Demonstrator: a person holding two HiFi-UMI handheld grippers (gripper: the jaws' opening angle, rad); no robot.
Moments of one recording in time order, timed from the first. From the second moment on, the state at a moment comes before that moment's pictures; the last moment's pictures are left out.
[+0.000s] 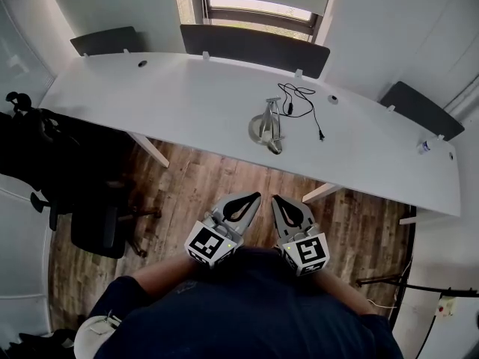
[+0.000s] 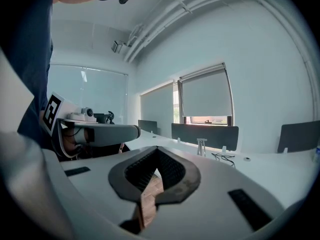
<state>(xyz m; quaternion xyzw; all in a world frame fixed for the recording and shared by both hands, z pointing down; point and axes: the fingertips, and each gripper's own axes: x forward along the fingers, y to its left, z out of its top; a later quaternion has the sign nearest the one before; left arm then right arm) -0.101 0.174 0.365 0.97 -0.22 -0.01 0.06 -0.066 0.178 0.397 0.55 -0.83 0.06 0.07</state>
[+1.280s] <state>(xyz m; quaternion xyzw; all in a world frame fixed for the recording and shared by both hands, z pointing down) -0.008 0.030 0.400 0.95 -0.32 0.03 0.07 0.026 0.037 0.423 0.46 -0.88 0.10 0.06</state>
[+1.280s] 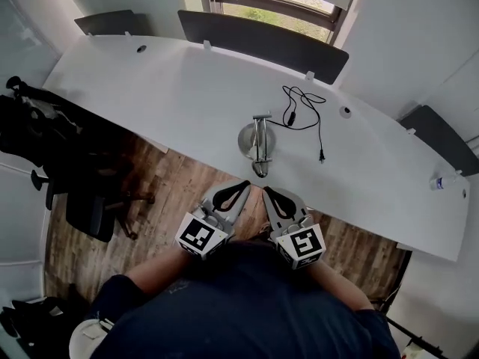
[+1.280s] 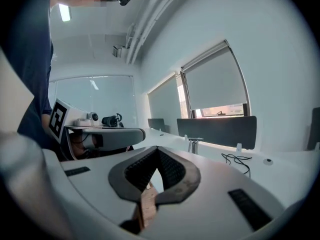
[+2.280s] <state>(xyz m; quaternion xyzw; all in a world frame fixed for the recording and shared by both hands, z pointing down) -0.016 -0.104 0.495 0.94 -0.31 0.11 0.06 0.050 -0.059 0.480 0.42 -0.88 0.18 0.11</state>
